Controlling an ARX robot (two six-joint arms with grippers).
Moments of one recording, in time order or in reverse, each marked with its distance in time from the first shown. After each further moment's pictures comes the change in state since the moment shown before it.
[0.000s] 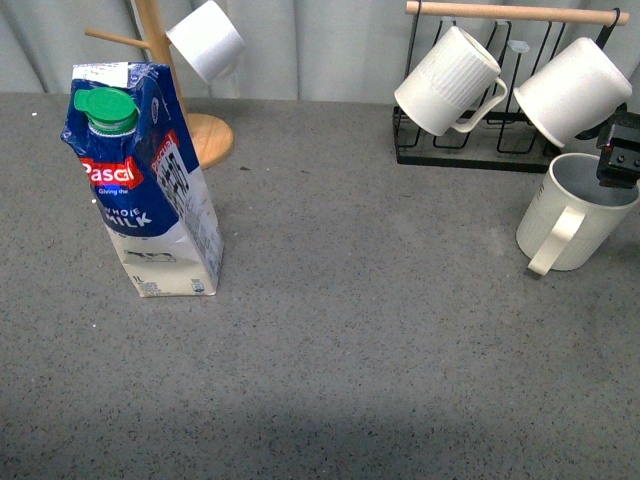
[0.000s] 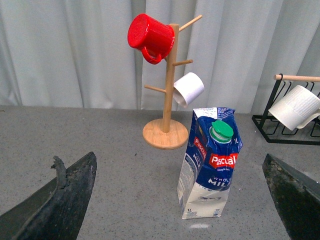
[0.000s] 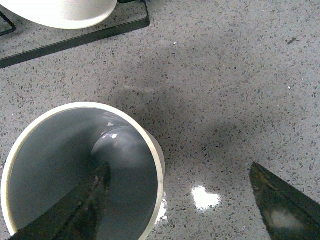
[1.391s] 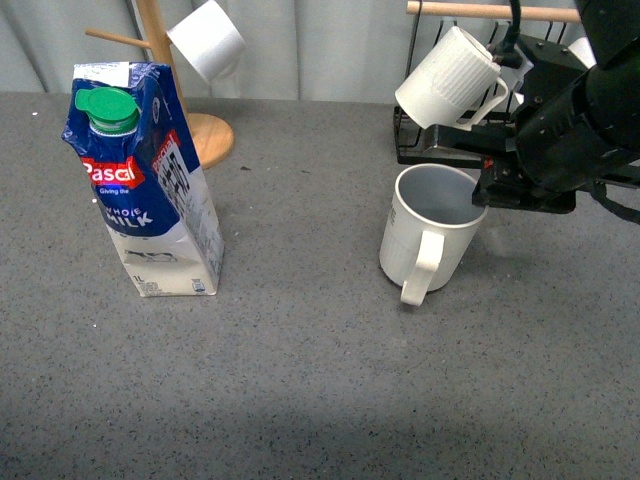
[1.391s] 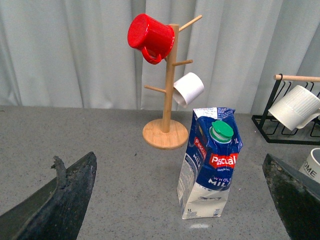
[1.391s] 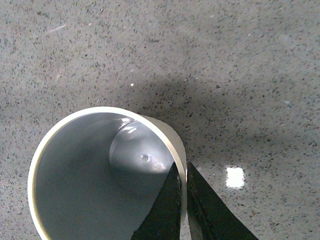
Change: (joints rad) left arm 0.000 0.000 0.000 0.000 0.000 0.000; right arm 0.313 0.005 0.080 -0.166 -0.149 0.082
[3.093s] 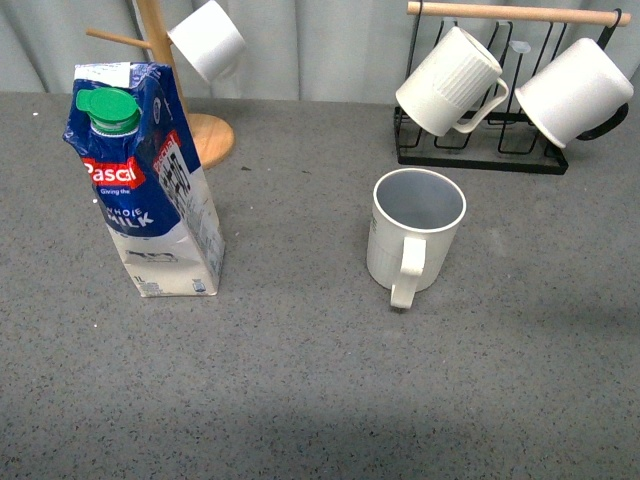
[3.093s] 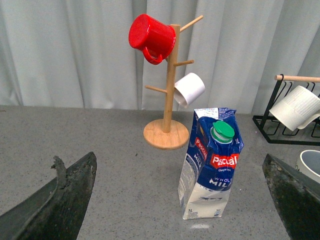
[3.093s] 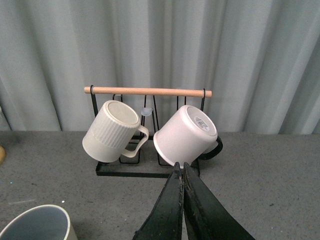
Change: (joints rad) left arm 0.000 0.000 0.000 0.000 0.000 0.000; right arm -0.154 -0.548 -0.862 1.288 0.163 -0.323
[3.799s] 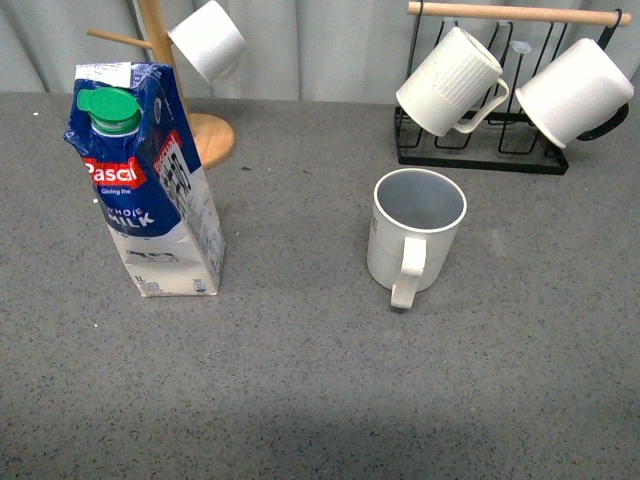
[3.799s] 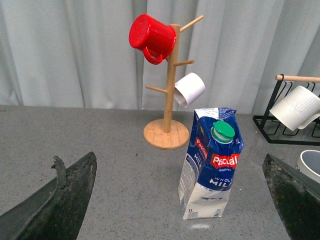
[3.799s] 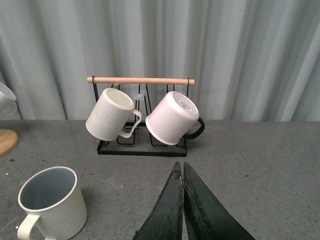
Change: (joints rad) left arm 0.000 0.000 0.000 0.000 0.000 0.000; right arm -0.112 -0.612 -0.233 -0.372 -0.111 -0.001
